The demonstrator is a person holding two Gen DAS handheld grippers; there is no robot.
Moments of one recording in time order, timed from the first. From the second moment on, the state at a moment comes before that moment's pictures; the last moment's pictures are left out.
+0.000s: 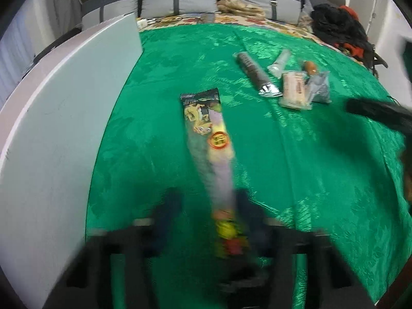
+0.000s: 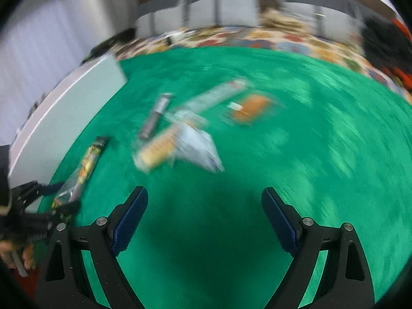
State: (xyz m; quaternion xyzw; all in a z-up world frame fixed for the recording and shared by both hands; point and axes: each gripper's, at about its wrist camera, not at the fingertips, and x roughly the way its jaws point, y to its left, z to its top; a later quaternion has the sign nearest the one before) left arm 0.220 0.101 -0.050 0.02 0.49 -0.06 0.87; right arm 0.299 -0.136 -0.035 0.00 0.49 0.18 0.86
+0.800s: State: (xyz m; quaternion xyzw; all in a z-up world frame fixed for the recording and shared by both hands) left arm 0.140 0.168 0.074 -0.17 0.38 -0.14 0.90; right arm 0.246 -0.106 0.068 0.13 0.44 0.26 0.85
